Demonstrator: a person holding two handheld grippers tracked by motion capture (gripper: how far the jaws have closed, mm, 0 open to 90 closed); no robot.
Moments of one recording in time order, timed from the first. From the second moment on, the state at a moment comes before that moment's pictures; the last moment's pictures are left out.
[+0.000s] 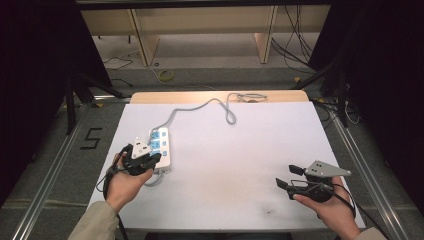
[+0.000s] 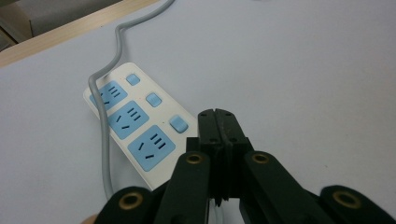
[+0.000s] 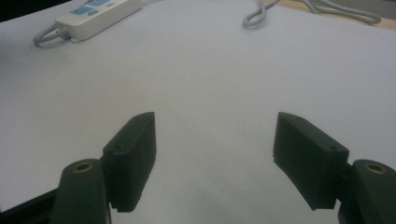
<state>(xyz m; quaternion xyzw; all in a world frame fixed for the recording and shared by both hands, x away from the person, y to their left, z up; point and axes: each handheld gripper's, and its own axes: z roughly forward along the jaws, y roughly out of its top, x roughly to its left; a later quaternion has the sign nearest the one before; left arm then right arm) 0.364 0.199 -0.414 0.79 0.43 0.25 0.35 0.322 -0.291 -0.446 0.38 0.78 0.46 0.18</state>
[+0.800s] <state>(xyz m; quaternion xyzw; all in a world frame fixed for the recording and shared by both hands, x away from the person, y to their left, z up) 0.382 0.202 -0.414 0.80 0.45 0.24 0.33 0.322 -0.291 -0.445 0.38 0.78 0.46 0.18</state>
